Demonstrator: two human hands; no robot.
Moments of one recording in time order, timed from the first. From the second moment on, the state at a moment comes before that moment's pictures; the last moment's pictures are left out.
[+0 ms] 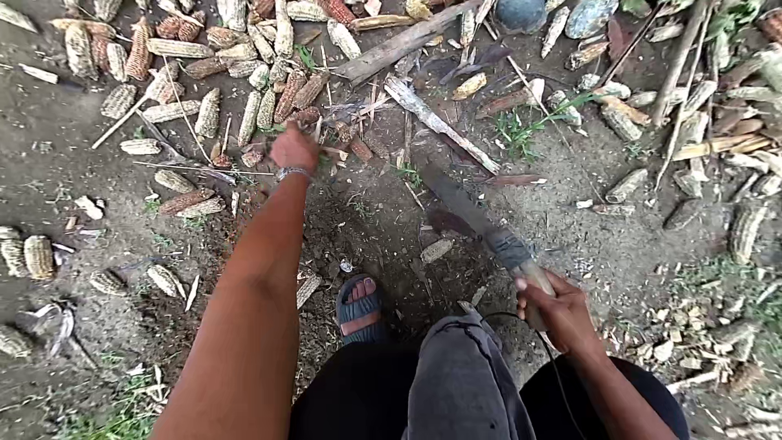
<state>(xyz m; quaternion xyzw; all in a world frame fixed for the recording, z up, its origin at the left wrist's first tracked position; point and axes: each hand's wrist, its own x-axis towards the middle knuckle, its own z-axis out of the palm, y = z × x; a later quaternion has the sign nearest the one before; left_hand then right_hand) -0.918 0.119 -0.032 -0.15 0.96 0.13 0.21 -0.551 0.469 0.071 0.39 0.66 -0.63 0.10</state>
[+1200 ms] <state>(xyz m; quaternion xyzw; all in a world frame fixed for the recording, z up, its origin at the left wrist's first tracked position) -0.799 0.225 -0.025 -0.10 0.86 0.38 0.31 -0.465 0.614 0.068 0.52 0.44 -0.73 0.01</state>
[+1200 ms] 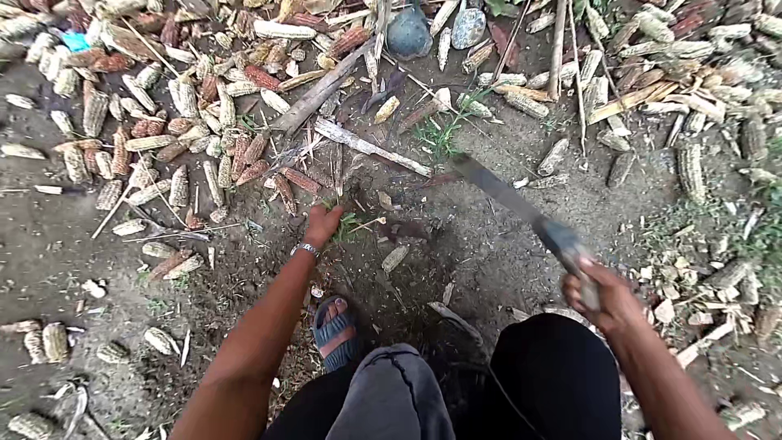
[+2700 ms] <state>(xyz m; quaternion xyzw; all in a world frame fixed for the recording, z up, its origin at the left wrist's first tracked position) -0.749 0.222 0.123 0.05 0.89 0.41 0.19 -0.450 0.609 0.056 0.45 0.47 -0.76 0.00</state>
